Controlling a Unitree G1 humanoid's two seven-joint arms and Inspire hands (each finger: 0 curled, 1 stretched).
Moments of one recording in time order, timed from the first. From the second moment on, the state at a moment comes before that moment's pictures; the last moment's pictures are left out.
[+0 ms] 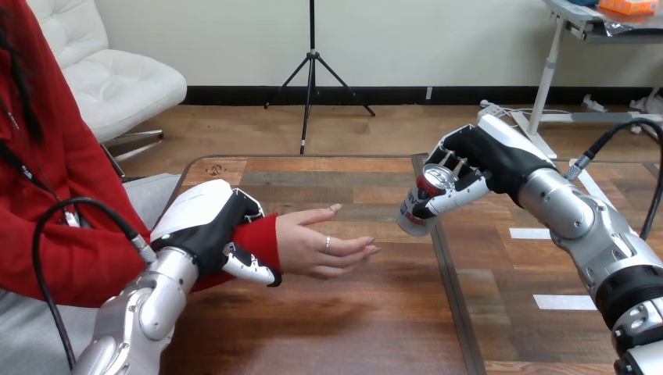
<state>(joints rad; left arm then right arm) -0.29 0.39 -0.23 0.29 0.64 0.04 -0.14 -0.83 -0.42 0.23 1.10 -0.42 -0.29 0.16</state>
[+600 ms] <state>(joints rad) -0.30 0.37 -0.23 0.29 0.64 0.04 -0.14 -0.83 -0.41 0.23 1.08 -0.42 -0.29 0.17</state>
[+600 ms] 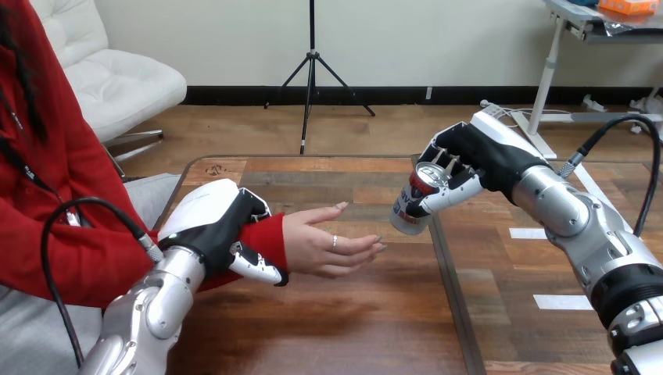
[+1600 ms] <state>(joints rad) -0.34 0.32 -0.26 0.37 0.65 0.04 -0.14 -0.83 -0.37 0.23 1.02 -0.44 -0.29 0.18</state>
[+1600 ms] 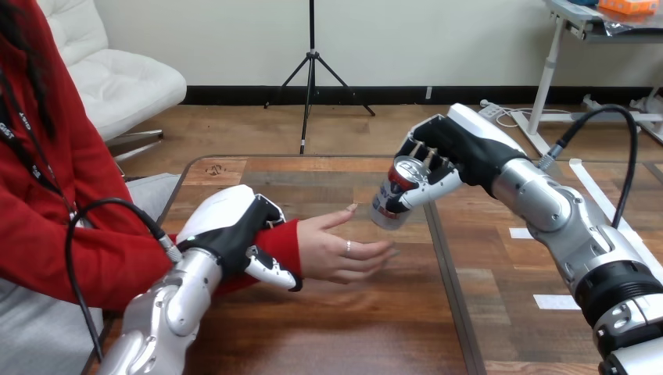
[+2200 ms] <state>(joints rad) -0.35 0.28 -0.26 0.39 0.67 0.04 -0.14 -0.83 -0.35 0.23 0.99 -0.44 -0.29 0.19</state>
